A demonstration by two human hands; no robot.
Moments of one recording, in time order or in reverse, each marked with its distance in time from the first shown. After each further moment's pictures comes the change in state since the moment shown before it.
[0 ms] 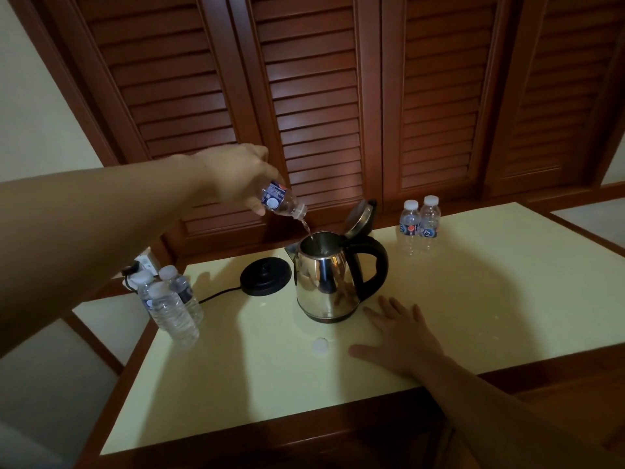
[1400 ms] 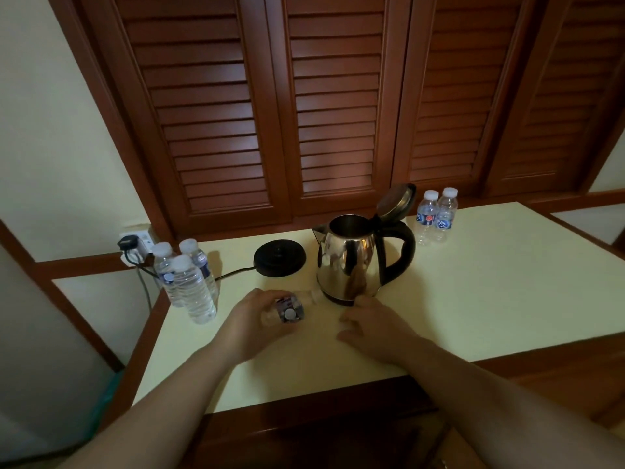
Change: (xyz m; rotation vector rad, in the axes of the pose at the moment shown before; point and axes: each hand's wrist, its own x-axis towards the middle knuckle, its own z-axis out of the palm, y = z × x) left_hand -0.136 0.116 0.270 -1.033 0.254 -0.357; right_hand 0.002 -0.095 0.003 0.075 0.036 -0.168
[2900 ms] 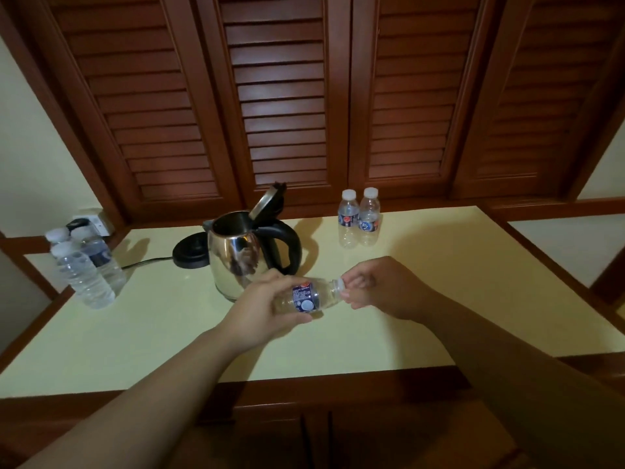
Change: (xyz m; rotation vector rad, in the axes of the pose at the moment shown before) left_hand 0.062 0.220 0.139 -0.065 -0.004 0.123; right_hand -0.055 0.216 -0.143 0.690 0.017 -0.128
